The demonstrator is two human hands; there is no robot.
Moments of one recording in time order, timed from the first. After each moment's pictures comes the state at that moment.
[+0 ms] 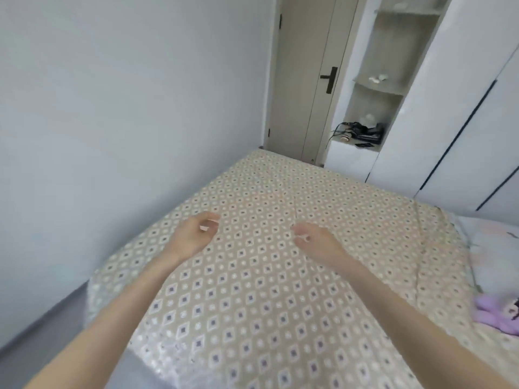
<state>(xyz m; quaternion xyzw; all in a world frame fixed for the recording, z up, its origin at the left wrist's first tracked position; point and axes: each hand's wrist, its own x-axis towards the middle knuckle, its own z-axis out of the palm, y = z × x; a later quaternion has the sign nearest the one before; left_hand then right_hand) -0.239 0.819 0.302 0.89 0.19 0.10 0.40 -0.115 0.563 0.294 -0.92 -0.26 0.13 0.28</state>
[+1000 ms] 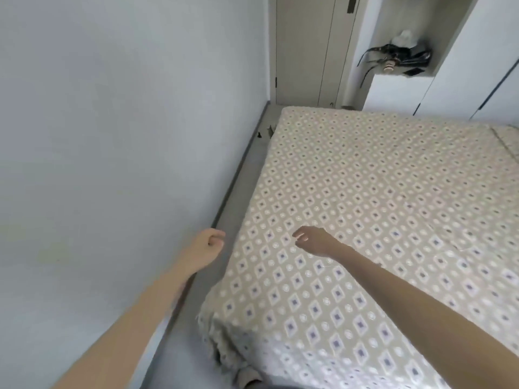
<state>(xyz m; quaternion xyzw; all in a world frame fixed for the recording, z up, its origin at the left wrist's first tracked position) -0.170 1.385 0.193 0.90 0.18 -0.12 0.39 -0.084 1.109 0.173 -0.90 -0.10 0.31 0.28</state>
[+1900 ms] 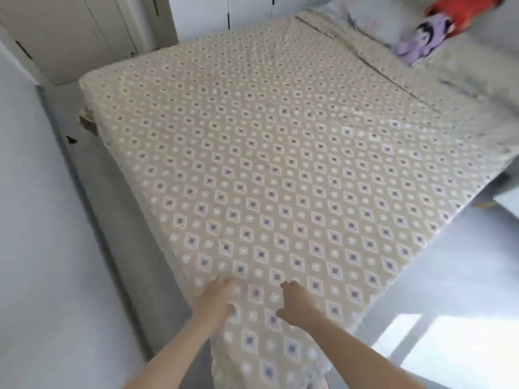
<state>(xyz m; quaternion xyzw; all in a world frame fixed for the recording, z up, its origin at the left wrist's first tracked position) 0.026 1.425 -0.075 0.87 -0.34 -0.36 0.05 -0.097 1.266 -0.077 -0.85 0.31 0.35 0.25</state>
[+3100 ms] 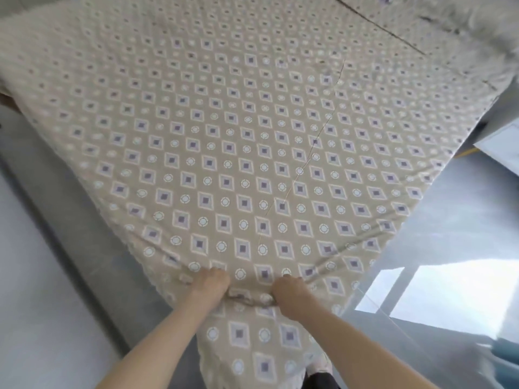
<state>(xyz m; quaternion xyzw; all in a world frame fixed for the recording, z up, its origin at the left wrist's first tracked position) 0.028 1.375 -0.167 0.74 -0.55 -0.30 -0.25 -0.117 1.268 -0.171 -0.89 0.19 0.40 0.07</state>
